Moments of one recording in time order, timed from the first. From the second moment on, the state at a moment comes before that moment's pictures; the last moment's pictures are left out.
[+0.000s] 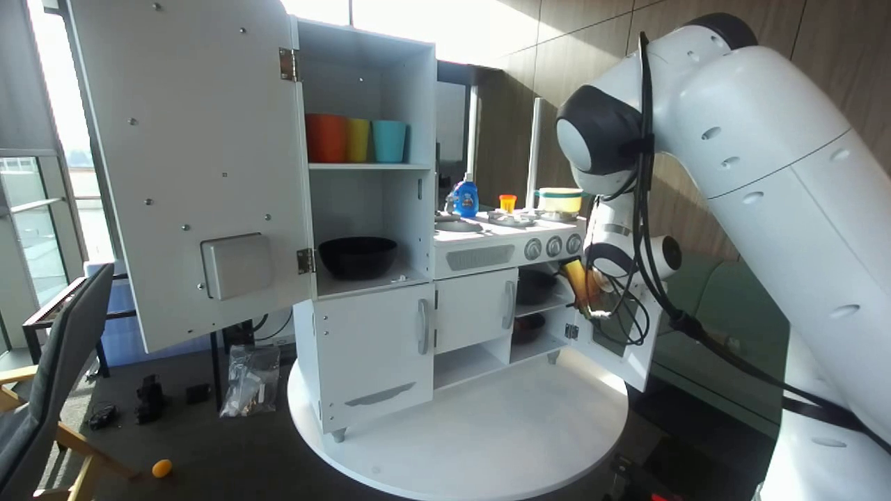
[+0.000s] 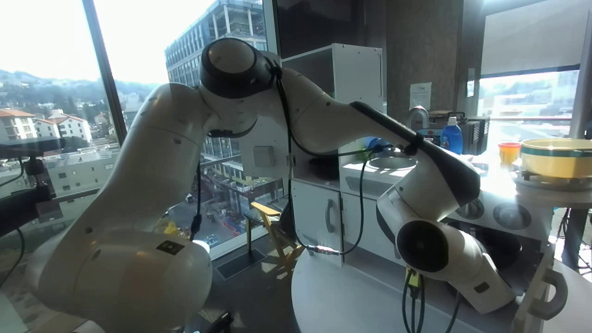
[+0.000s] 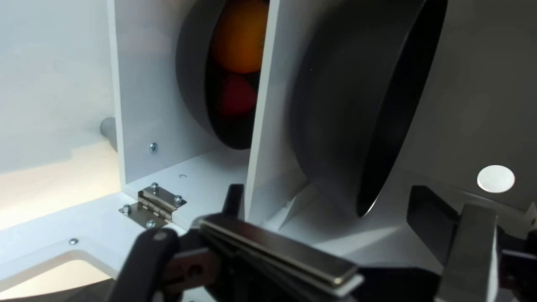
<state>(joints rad) 0.36 0.66 -1.07 -2.20 2.36 2.35 -0.80</state>
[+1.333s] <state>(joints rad) 0.07 0.43 -0.68 -2.23 2.43 2.48 -1.15</state>
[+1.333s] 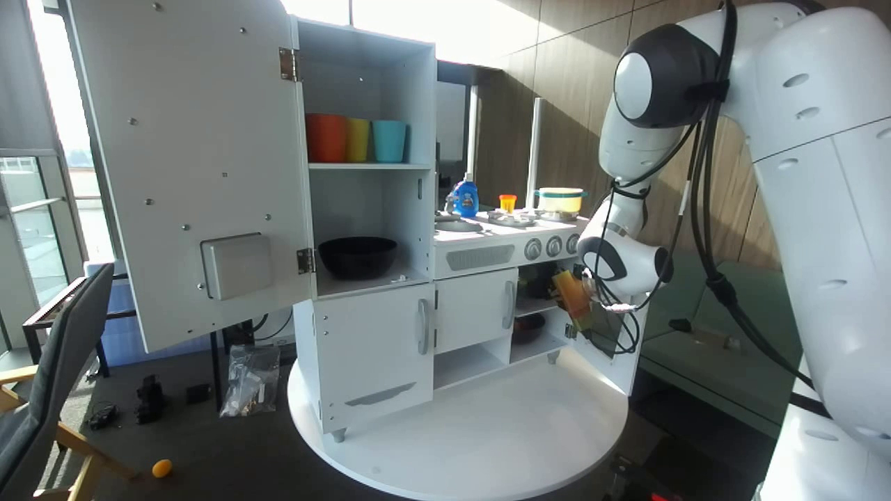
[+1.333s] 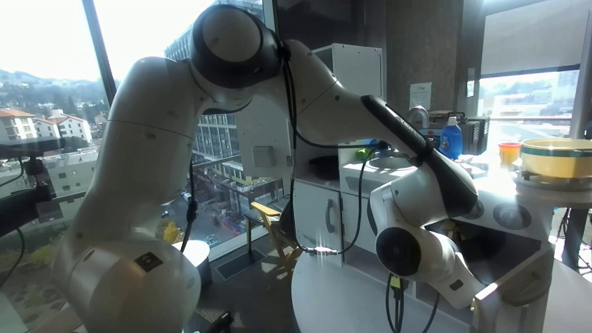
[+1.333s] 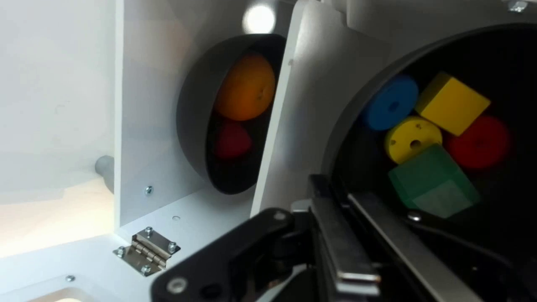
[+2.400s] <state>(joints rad) 0.02 0.32 -0.66 -2.17 2.42 2.84 -1.54</state>
